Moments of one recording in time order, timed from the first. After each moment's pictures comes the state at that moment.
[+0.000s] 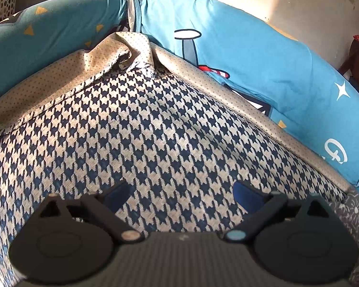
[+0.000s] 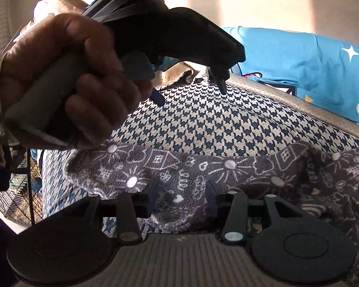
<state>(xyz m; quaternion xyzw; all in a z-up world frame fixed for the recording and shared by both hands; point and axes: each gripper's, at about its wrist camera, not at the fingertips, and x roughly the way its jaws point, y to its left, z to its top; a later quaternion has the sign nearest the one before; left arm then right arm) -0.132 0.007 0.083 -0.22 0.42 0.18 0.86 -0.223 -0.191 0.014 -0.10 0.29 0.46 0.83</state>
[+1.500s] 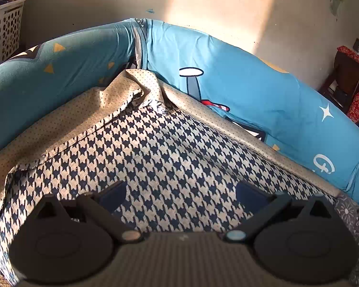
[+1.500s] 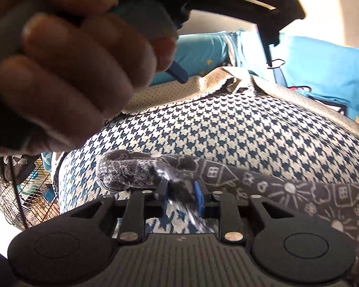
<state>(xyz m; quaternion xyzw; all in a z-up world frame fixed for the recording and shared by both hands) -0.174 0.034 0.121 -0.19 0.37 0.16 0.89 -0.244 -0.108 0.027 -0.10 0.28 0.49 0.82</state>
